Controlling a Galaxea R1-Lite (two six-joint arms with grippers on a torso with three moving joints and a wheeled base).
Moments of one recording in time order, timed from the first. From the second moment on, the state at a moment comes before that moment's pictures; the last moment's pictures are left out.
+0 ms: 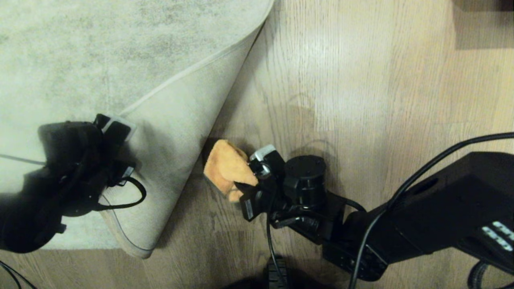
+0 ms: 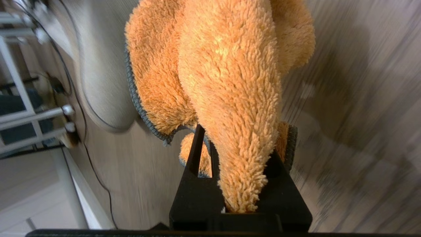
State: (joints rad) left arm -0.12 1.67 -0.64 -0.75 0.56 0.54; right arm 0.89 2.13 -1.03 -0.96 -0.07 -0.01
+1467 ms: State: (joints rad) left arm -0.11 1.68 -0.64 -0.75 0.61 0.53; right arm 1.02 2.48 -1.02 -1.26 -0.23 0.14
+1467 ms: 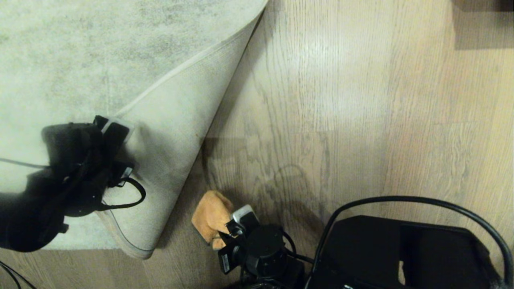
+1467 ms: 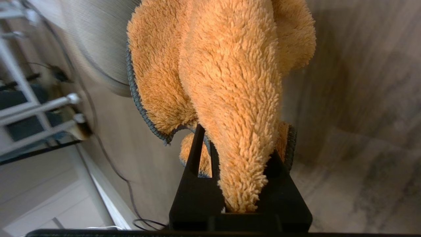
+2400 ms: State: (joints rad) left arm -0.12 1.69 -0.64 -0.75 0.62 0.53; right arm 0.84 2.61 -1.07 -1.29 -0.23 0.13
